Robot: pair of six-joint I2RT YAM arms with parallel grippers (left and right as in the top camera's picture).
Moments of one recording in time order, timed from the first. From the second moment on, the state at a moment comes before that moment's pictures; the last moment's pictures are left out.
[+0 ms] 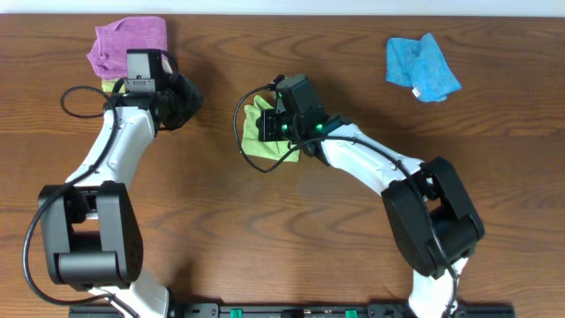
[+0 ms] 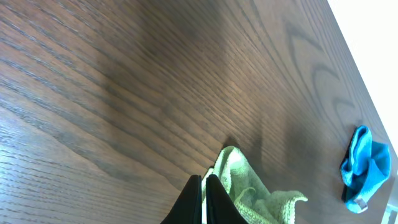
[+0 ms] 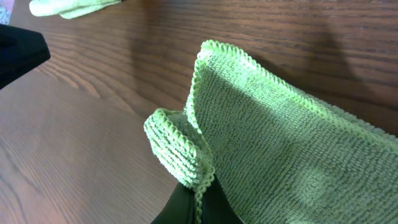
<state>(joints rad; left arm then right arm) 0.02 1.81 1.26 -0.42 0.35 -0.75 0.58 2.01 1.31 -0.11 -0.28 0.57</state>
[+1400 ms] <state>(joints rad) 0.12 1.81 1.26 -0.42 0.37 -0.74 0.62 2.01 1.31 -0.11 -0.56 0.53</state>
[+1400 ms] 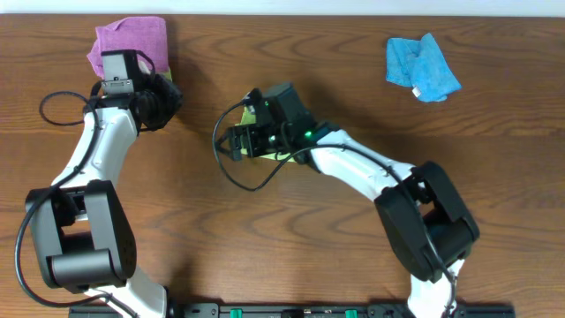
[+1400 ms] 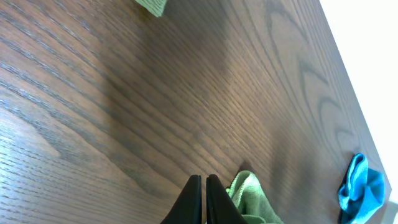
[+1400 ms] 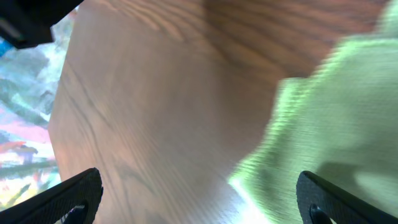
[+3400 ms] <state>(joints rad) 0.01 1.24 0.72 -0.37 0.58 -0.87 0.22 0.12 0.51 -0.94 0.16 0.25</state>
